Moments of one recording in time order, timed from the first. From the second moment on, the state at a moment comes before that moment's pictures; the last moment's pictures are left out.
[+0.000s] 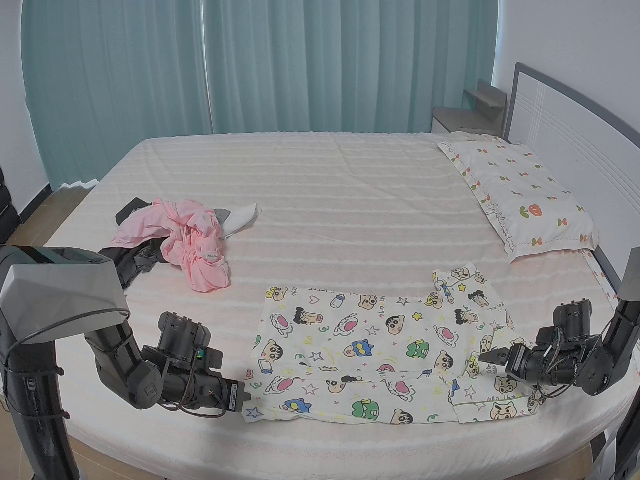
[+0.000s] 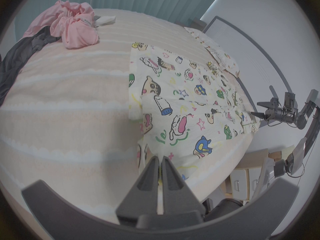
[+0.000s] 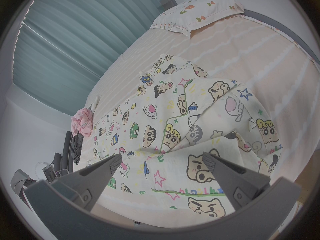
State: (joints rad) left arm -0.32 2.19 -0.54 -0.67 -0.30 -0.22; right arm 0.03 2.05 -0.25 -0.98 0.26 0.57
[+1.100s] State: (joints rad) left arm -0.34 2.29 -0.79 -0.67 -0.27 -0.48; right arm 0.03 2.06 -0.25 -0.98 0.26 0.57
